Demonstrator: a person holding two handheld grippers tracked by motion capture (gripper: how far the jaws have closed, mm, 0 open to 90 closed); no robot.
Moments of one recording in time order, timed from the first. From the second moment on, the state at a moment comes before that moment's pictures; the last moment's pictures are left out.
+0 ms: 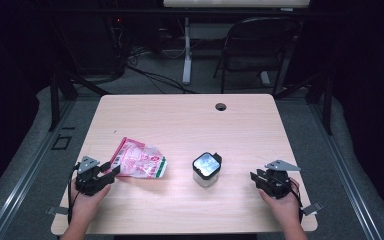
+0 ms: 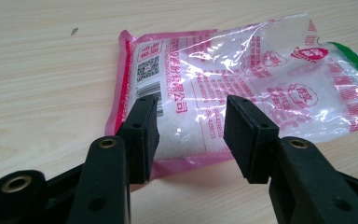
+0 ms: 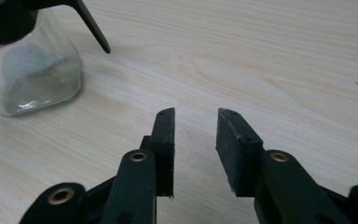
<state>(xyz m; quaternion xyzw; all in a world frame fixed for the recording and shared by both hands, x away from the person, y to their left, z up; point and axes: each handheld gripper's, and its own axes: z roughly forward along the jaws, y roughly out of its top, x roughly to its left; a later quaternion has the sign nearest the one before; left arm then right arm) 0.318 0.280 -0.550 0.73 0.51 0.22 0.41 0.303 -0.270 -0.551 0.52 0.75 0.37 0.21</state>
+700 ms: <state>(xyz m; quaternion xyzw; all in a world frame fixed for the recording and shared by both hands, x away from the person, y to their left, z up) 0.301 0.275 -0.548 0.74 0.50 0.21 0.40 0.311 -0.252 -0.544 0.49 0.75 0.40 0.19</state>
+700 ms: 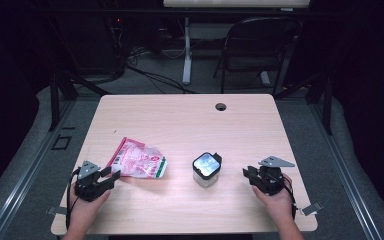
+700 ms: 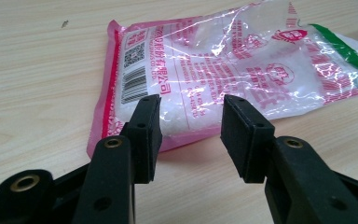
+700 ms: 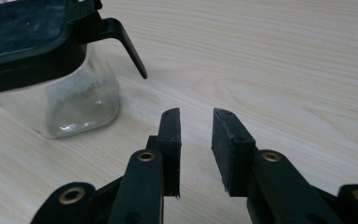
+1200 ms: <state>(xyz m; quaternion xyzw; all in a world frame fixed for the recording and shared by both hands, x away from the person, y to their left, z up) 0.282 0.278 -0.547 0.74 0.50 0.22 0.39 0.337 -0.209 -0.554 0.44 0.79 0.40 0.17</state>
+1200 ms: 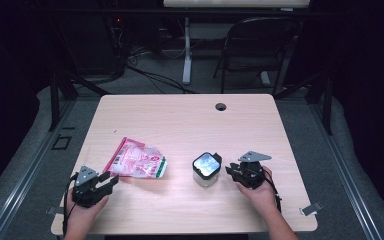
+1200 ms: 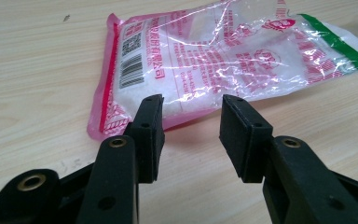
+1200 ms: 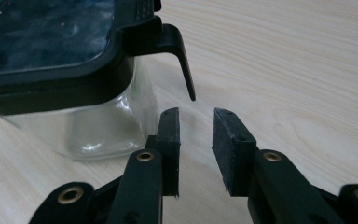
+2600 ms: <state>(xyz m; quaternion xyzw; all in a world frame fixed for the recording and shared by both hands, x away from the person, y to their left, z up) 0.250 0.301 -0.547 0.71 0.53 0.24 0.39 0.379 -0.186 -0.565 0.42 0.80 0.40 0.15</state>
